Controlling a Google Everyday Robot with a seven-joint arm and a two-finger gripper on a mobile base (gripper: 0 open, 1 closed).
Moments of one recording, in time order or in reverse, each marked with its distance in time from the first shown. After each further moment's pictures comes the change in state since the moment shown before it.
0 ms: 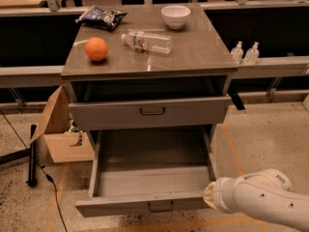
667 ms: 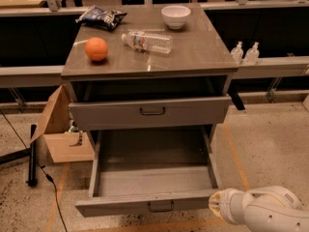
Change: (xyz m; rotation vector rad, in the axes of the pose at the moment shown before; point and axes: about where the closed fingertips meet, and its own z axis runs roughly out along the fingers) arm 0.029 0.016 0.020 0.056 -0.025 0.010
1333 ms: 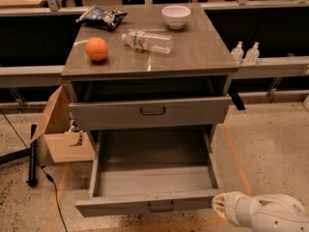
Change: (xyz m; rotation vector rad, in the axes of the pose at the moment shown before) arm 0.024 -0.001 0.018 0.059 -0.047 -0.018
